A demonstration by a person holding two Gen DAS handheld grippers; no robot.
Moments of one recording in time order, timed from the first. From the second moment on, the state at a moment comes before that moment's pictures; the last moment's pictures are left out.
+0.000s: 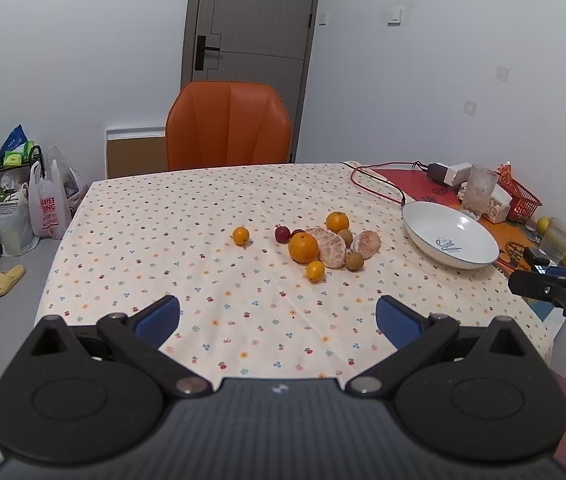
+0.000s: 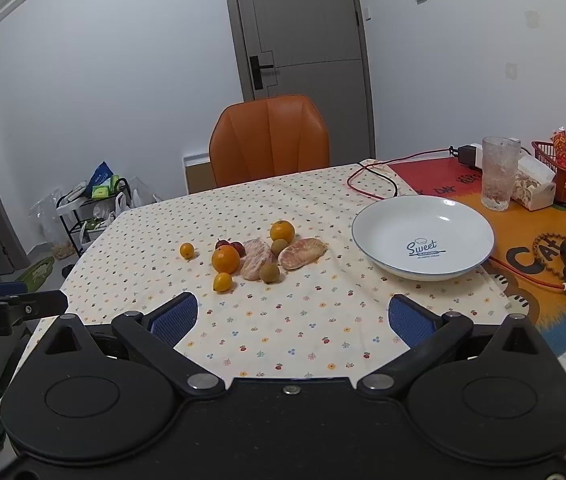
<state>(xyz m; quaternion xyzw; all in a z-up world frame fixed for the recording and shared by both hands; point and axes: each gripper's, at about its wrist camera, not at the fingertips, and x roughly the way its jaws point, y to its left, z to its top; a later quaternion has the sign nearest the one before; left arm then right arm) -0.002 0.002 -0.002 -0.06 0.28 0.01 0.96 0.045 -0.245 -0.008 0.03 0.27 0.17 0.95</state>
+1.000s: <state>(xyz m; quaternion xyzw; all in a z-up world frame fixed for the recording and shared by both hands) -0.002 0.004 0.000 -0.06 0.27 0.01 0.96 0.046 -0.246 -0.009 0.03 0.27 0.17 0.95</state>
